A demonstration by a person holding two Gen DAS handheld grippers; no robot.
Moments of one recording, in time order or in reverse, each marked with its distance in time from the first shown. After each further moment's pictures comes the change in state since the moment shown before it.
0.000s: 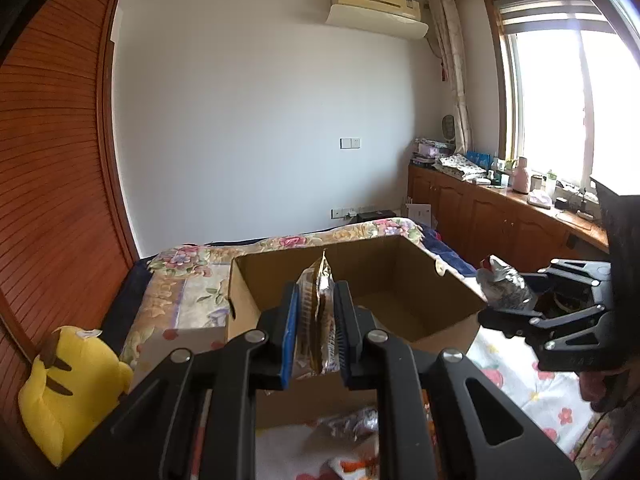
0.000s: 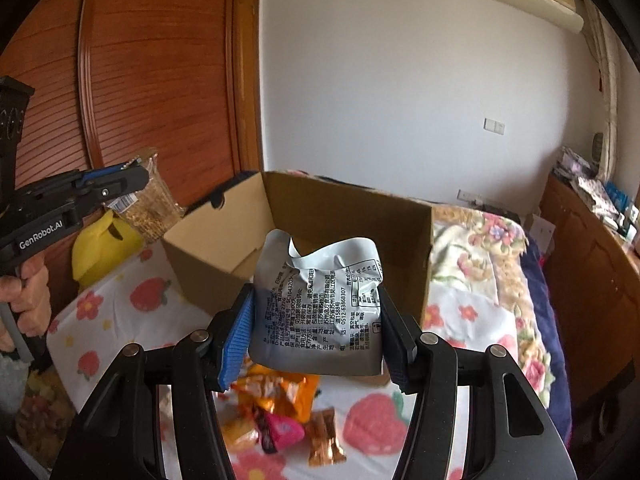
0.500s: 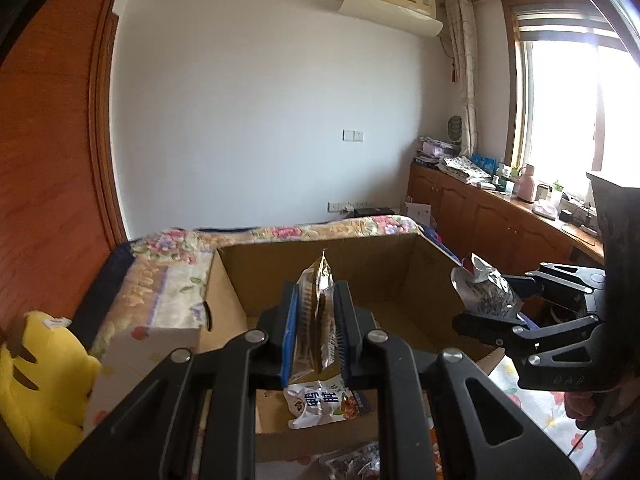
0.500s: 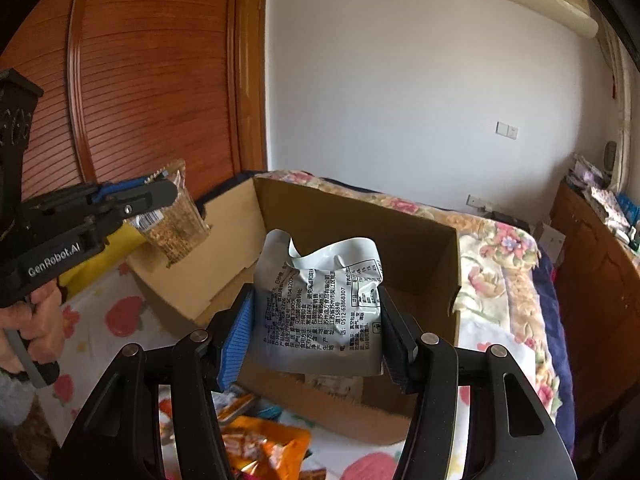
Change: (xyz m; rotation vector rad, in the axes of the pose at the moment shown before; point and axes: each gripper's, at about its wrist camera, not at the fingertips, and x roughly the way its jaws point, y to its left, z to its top) left arm 0.077 0.015 -0.009 -0.073 0.035 -0.025; right arm 0.069 -0.010 0.023 -0.023 0.012 0.017
